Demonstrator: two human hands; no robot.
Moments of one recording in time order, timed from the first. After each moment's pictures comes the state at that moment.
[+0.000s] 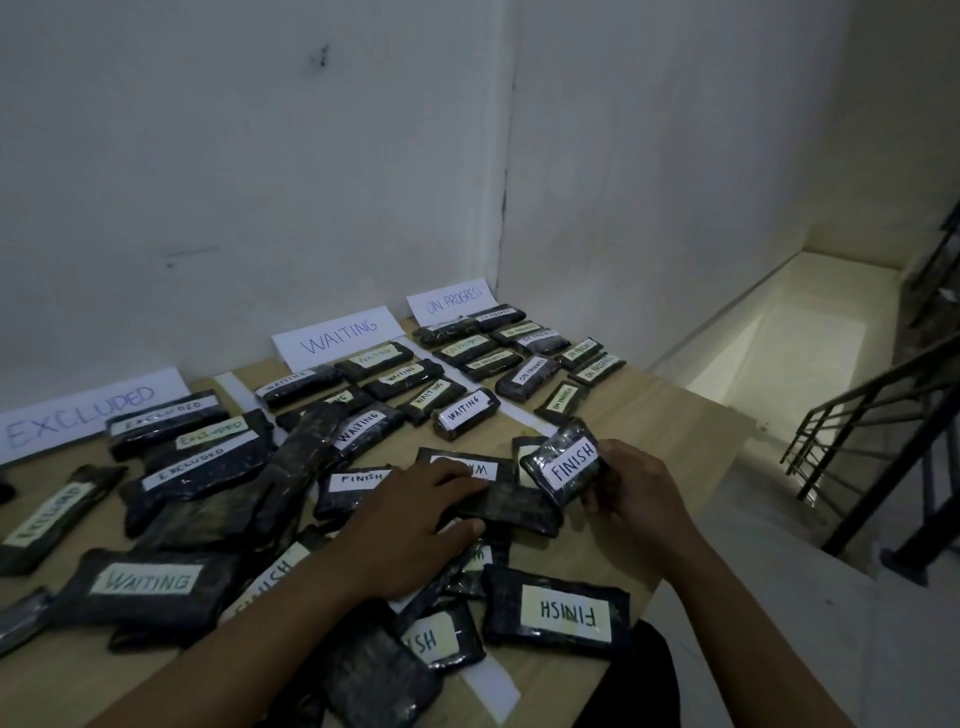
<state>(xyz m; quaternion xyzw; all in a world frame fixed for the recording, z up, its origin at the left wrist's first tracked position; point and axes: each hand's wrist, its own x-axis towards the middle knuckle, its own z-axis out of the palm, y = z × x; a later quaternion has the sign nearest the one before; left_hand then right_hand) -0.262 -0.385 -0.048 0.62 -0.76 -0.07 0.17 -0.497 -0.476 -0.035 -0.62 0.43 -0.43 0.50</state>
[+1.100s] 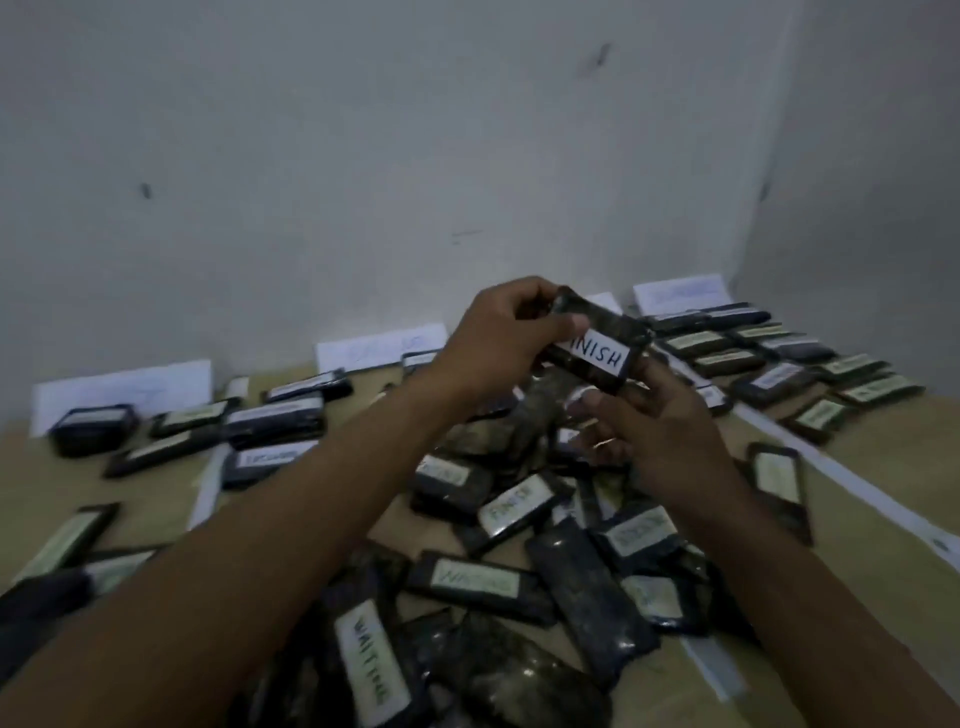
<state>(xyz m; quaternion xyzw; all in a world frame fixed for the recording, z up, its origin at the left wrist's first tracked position) -0.204 -0.303 0.086 0.61 -0.48 -0.21 0.59 -0.345 -0.373 0.030 -0.65 0.20 -0.36 0.64</state>
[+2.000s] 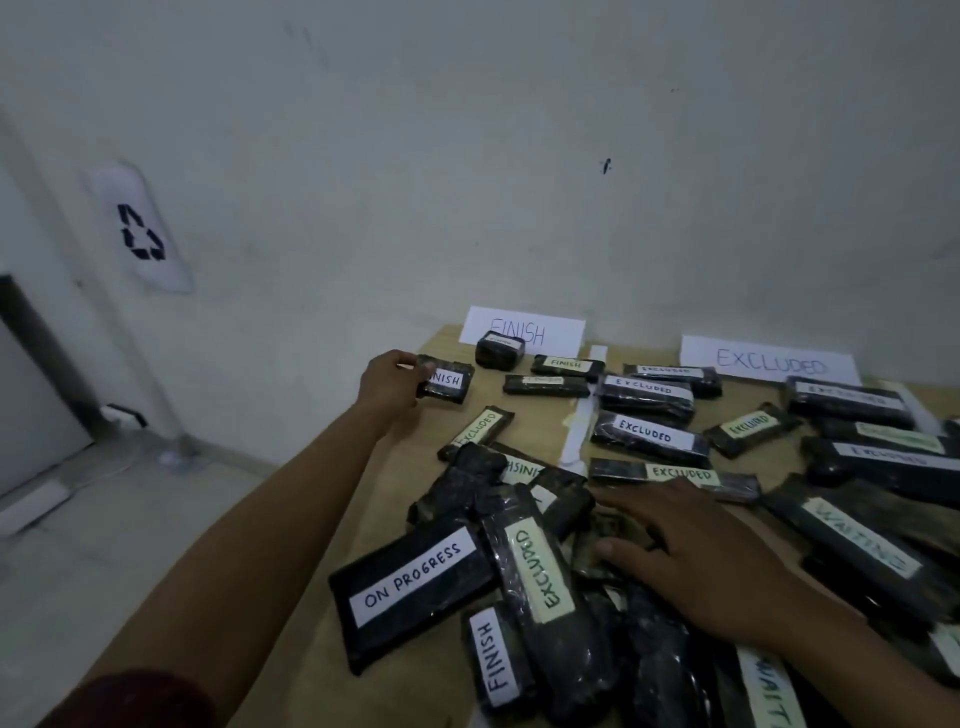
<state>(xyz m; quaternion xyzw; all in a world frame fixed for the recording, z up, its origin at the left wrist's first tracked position) 0.041 0.067 -0.030 0.81 0.05 0.08 0.57 -0.186 -0.214 -0.028 -0.98 -0.11 -0.01 0.19</state>
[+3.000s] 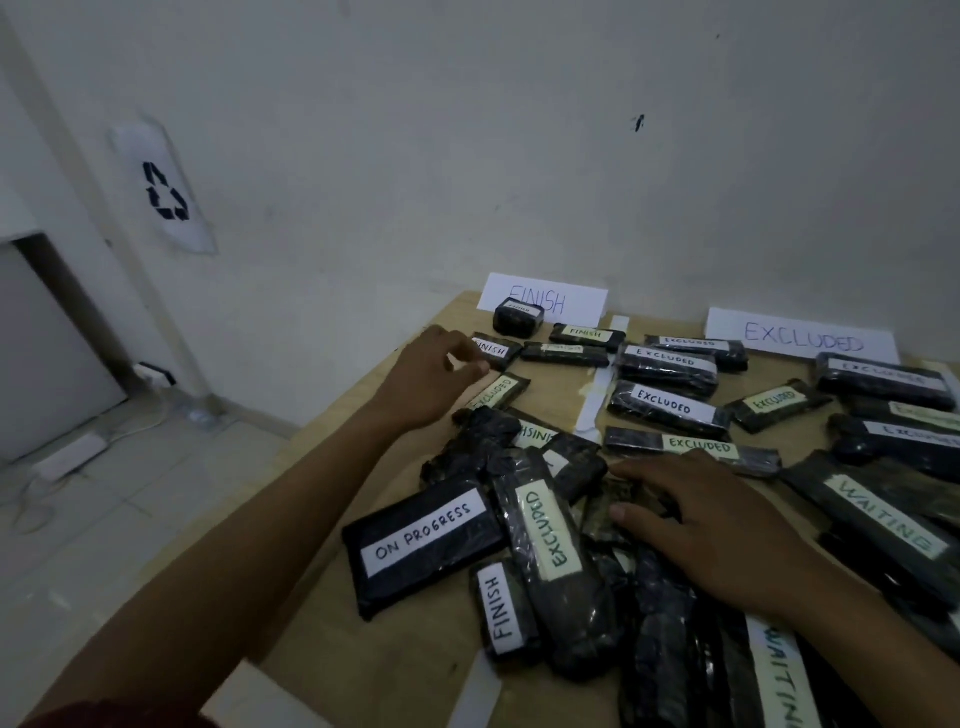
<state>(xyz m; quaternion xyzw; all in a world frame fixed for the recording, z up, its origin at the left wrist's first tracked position) -0.031 0.049 -0.021 0.91 -0.17 0.13 0.35 -0.188 -0.213 -0.028 -0.97 -0.10 -0.02 0.20</state>
